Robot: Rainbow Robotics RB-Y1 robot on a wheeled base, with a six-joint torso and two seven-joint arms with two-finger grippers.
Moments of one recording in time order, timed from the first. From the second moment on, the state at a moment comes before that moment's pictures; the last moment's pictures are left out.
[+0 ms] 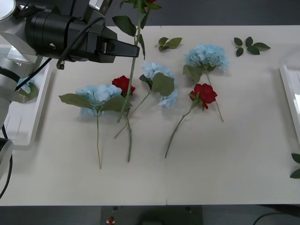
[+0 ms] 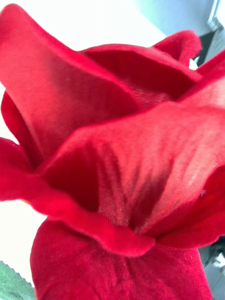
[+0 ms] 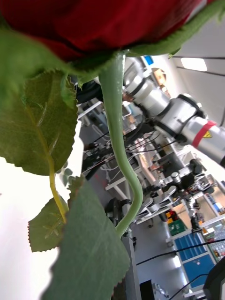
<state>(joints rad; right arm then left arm) -0.91 -1.17 0.68 -0.90 -0.78 0.86 1.74 -0.85 0.51 -0.10 -1.20 2.05 1.58 -2.11</state>
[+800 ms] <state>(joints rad) -0.83 -1.05 0.68 -0.69 -0.57 0.62 1.74 -0.85 0.50 -0.22 -1.29 2.06 1.49 -2.17</state>
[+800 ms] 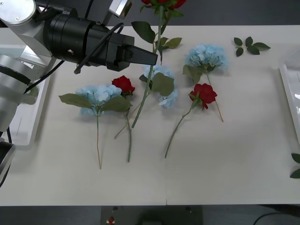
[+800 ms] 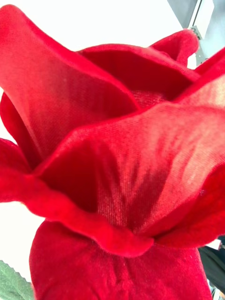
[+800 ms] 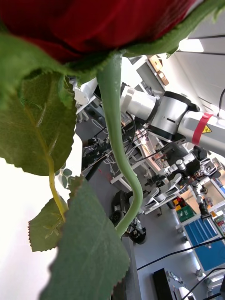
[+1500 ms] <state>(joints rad) -0.83 -1.05 0.68 -0.67 -0.63 0.58 1.74 -0.85 0.50 -0.22 -1.29 2.06 1.49 -2.17</state>
